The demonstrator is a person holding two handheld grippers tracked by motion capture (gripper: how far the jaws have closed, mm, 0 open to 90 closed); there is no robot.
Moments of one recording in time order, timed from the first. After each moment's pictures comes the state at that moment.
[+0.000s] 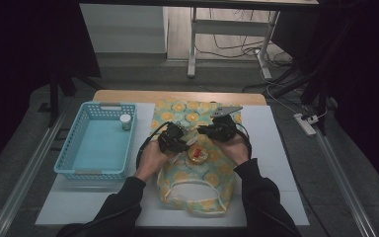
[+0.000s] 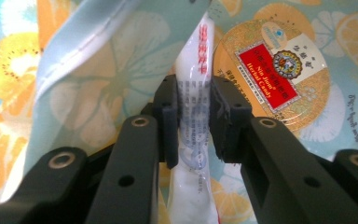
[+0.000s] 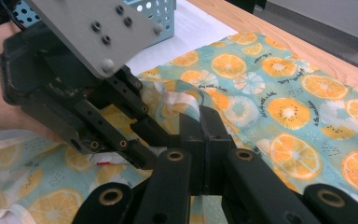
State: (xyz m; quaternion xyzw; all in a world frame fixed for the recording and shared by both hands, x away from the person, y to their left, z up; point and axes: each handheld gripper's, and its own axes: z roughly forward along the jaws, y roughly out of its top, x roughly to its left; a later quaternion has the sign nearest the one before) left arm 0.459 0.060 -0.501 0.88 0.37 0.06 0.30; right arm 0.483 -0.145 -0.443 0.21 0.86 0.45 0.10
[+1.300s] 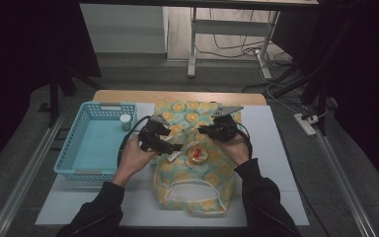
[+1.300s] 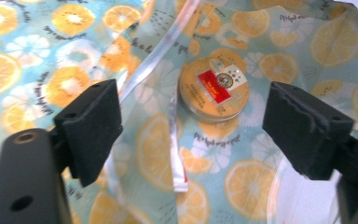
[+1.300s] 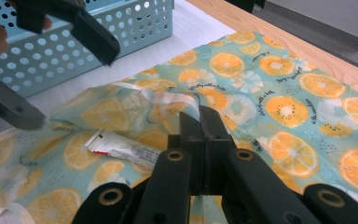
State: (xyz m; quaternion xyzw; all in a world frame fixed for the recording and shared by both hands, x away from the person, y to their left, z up) left arm 0.421 0.115 -0.448 0.85 0.35 0.07 0.39; right arm 0.484 -0.147 -0.443 0.21 0.86 0.45 0.10
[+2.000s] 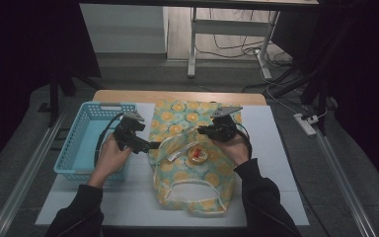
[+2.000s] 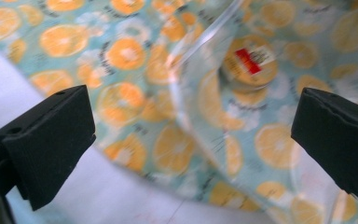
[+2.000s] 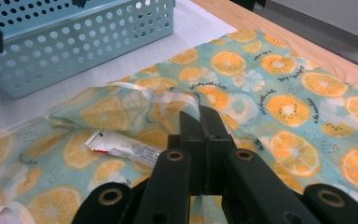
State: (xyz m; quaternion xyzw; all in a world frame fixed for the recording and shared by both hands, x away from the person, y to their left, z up) left arm 0.412 0.182 -0.444 0.84 0.38 0.08 0.38; right arm 0.484 -0.146 -0.444 0.21 0.87 0.44 0.10
